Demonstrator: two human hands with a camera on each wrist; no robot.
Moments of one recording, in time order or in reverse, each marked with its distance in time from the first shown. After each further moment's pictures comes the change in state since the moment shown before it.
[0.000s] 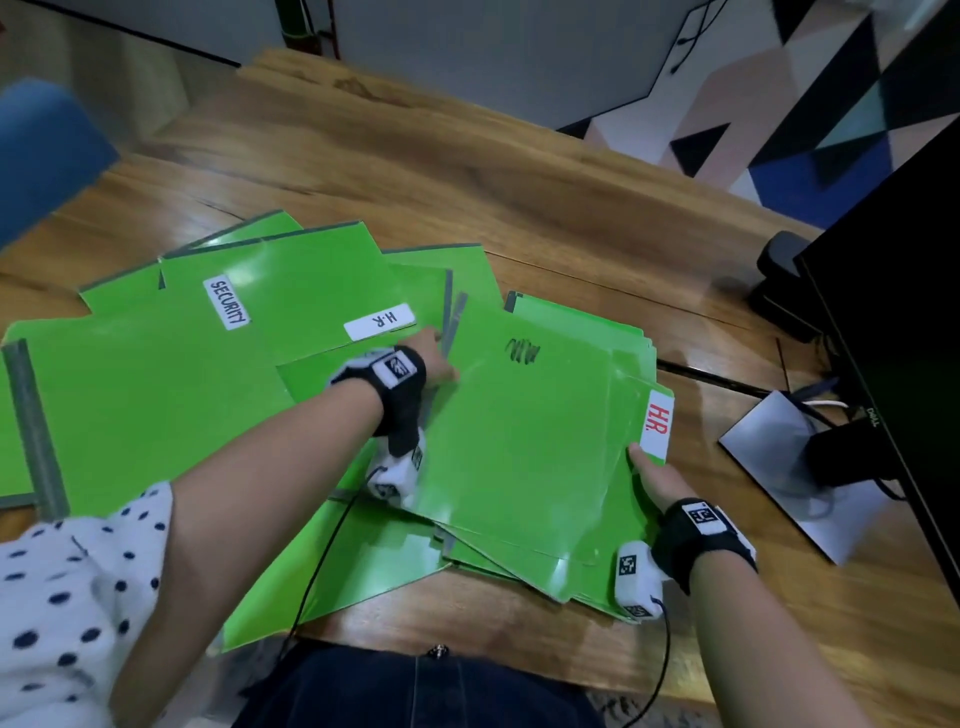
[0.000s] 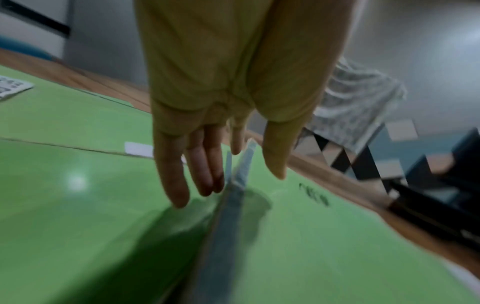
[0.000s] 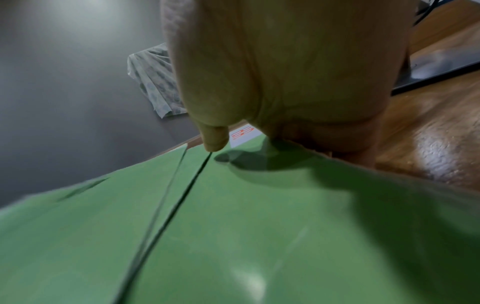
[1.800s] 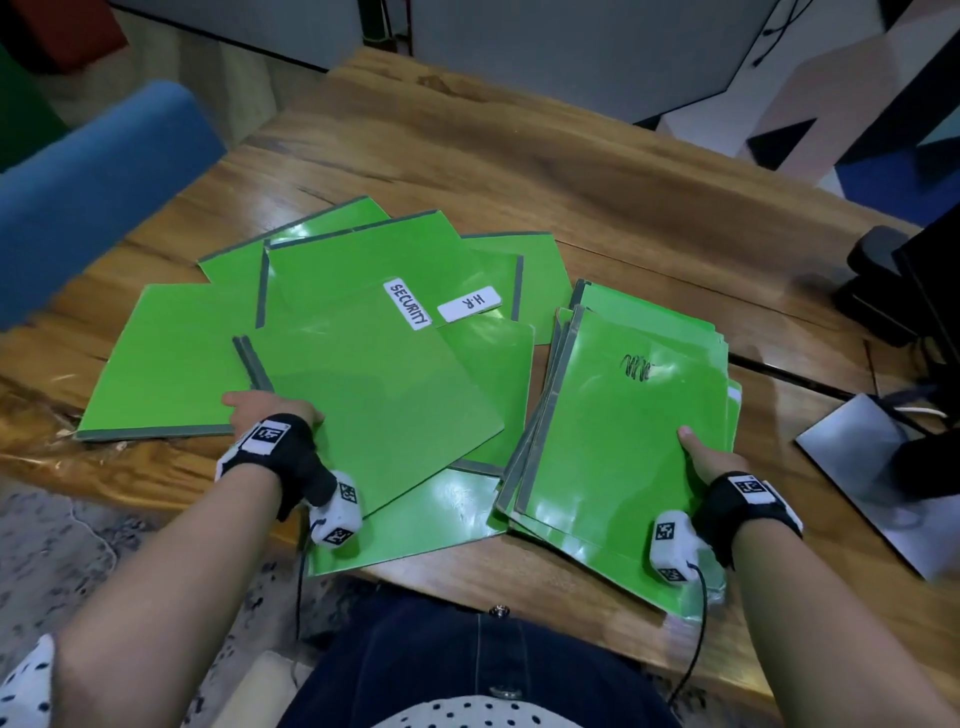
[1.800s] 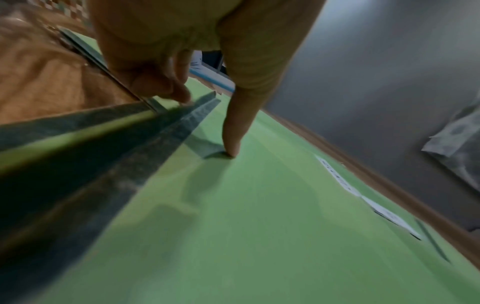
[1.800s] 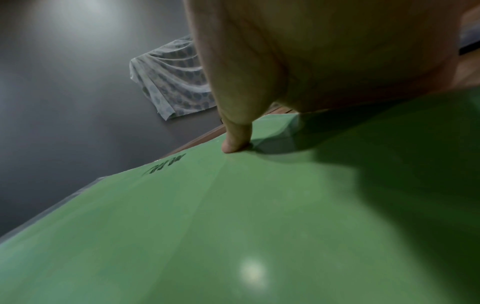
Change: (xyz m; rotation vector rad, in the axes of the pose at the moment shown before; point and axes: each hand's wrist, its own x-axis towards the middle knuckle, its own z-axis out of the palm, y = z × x) left_hand -0.064 -0.214 -0.039 -0.426 0.595 -0.804; right_hand -0.021 -0.017 0.019 0.007 0.152 0.147
